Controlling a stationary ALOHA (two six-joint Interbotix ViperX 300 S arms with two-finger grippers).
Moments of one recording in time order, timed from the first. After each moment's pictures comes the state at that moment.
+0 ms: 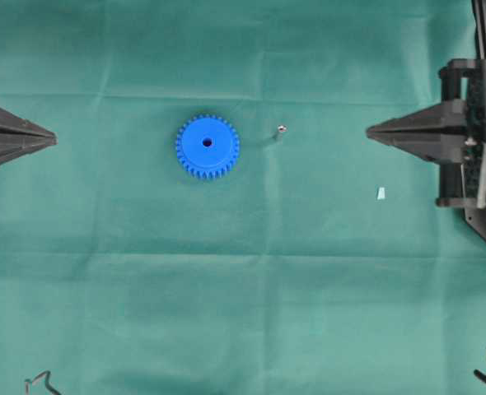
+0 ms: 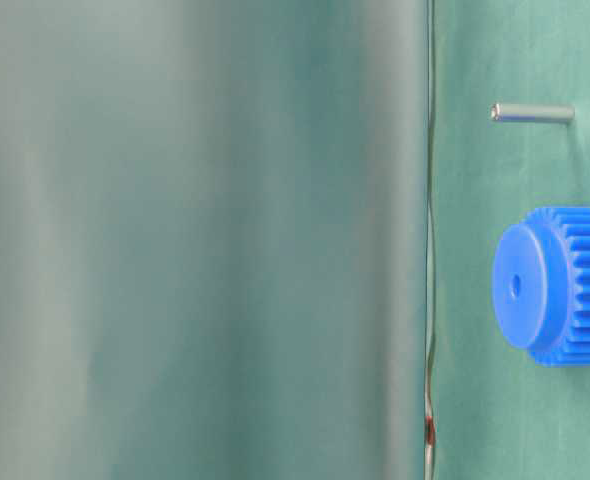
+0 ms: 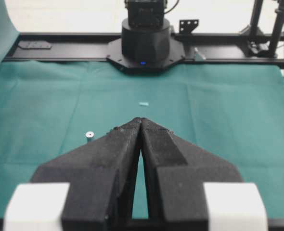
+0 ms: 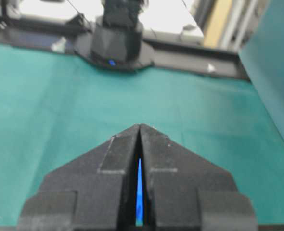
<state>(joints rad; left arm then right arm) 0.00 -0.96 1.18 0.02 -0.28 0.00 -0.06 -0.86 1.16 0.00 -0.24 -0.02</state>
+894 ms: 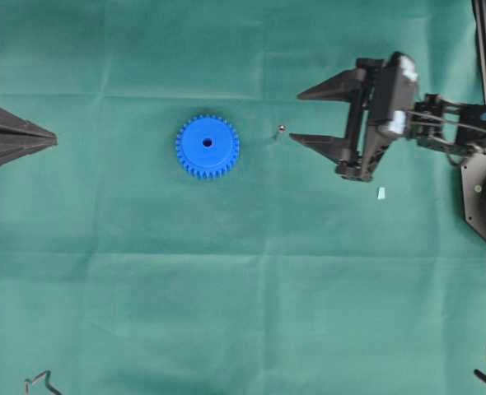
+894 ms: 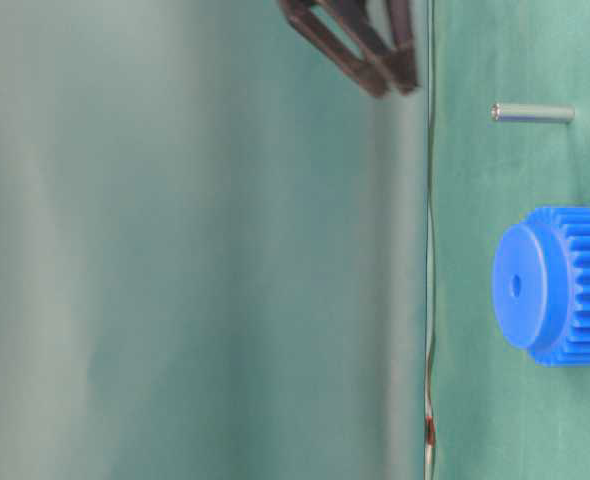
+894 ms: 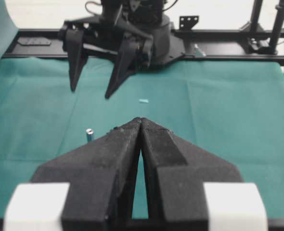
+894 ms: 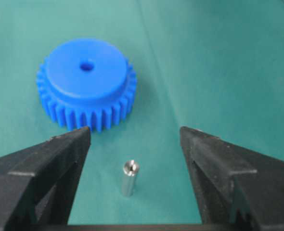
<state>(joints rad) 0.00 -0.96 1.18 0.02 -0.27 0.00 -0.21 -0.20 1.09 0.11 -0.51 -0.01</state>
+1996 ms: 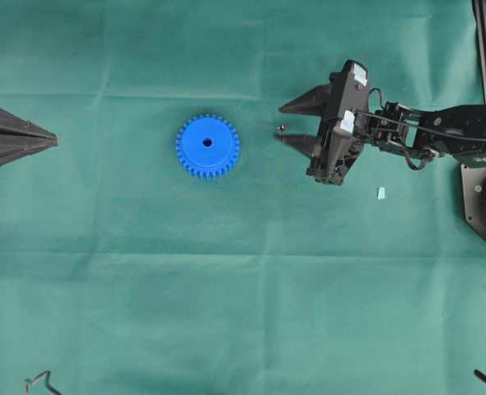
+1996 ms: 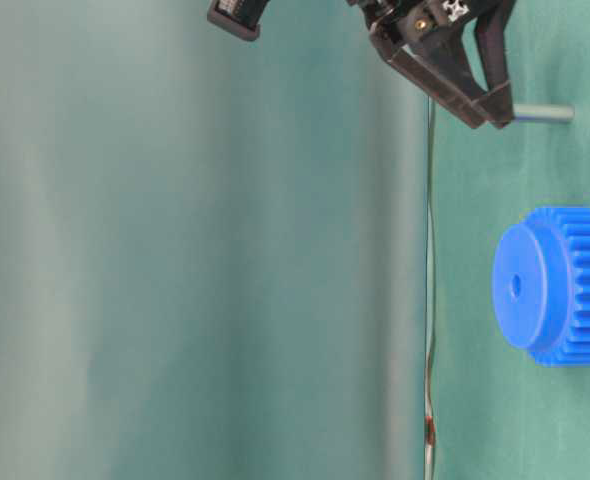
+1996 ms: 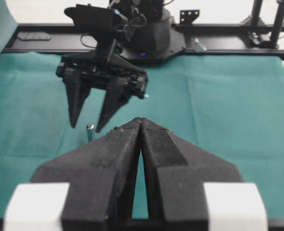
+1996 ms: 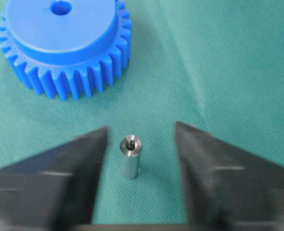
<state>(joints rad) 0.00 -0.96 1.18 0.02 -0.25 0.00 -0.21 0.03 1.03 0.15 -0.57 0.04</state>
